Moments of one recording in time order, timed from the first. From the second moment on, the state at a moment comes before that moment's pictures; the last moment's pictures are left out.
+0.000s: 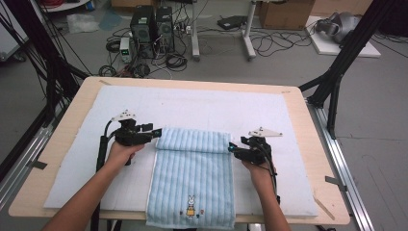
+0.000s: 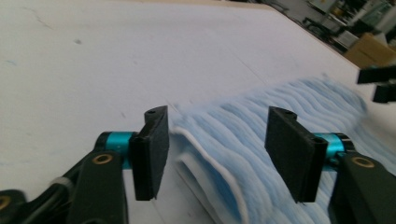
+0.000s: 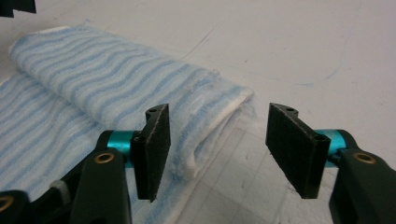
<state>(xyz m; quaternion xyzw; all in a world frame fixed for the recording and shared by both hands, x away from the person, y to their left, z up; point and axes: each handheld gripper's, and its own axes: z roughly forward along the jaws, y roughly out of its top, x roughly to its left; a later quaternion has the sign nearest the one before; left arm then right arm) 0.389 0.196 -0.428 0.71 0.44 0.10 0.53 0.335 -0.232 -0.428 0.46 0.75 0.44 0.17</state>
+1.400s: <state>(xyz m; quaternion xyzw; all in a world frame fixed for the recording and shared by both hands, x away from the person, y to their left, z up) 0.408 0.173 -0.418 0.75 0.40 0.09 0.52 0.379 -0.227 -0.427 0.49 0.74 0.43 0.15</state>
